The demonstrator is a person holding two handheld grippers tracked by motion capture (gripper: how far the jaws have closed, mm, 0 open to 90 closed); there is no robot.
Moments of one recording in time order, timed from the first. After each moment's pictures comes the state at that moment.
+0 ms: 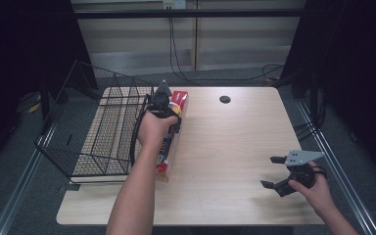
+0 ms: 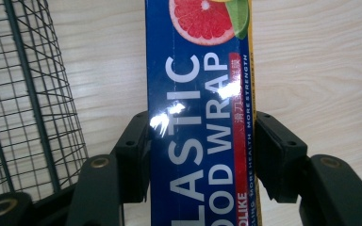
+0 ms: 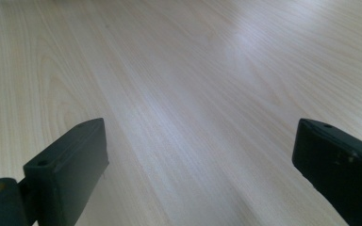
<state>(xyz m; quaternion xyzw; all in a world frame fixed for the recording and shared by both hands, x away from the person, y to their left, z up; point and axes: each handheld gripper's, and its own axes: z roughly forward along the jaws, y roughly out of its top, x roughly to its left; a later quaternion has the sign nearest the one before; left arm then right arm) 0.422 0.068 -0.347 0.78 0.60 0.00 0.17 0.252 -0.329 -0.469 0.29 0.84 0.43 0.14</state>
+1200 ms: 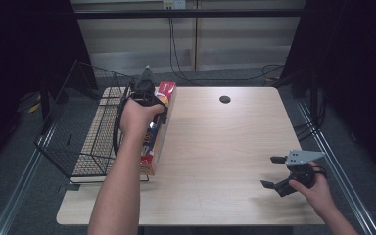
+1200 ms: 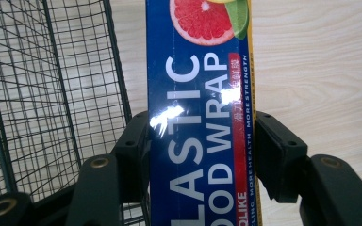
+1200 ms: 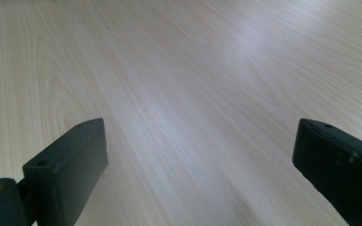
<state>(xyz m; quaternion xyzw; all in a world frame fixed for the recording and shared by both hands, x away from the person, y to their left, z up) 0.421 0.101 -0.302 0.77 0.62 0.02 0.16 0.252 -0.330 -0.469 0.29 0.84 0.43 0.14</state>
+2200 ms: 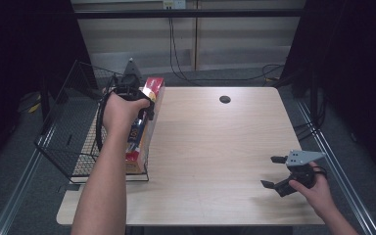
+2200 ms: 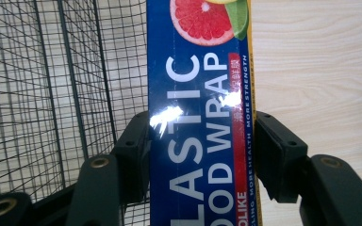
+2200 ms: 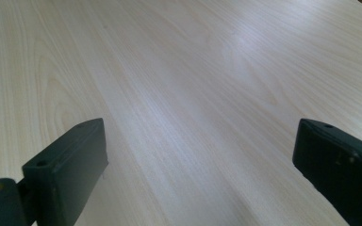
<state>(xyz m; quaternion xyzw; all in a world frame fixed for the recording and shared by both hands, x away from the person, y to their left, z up) 0.416 0.133 -0.276 0.75 0.64 0.03 0.16 0.251 -0.330 -0.468 0.30 0.84 0.43 0.14</state>
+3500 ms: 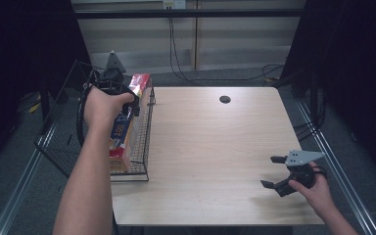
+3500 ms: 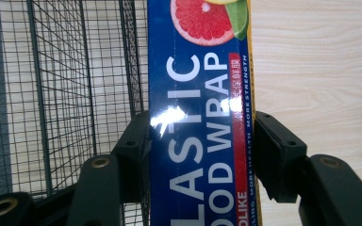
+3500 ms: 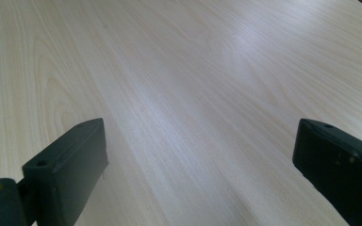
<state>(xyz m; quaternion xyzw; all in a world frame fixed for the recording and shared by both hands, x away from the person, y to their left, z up) 0.412 0.165 -0.253 0.74 0.65 0.03 0.15 0.252 -0.329 -0.469 0.30 0.84 0.43 0.14</state>
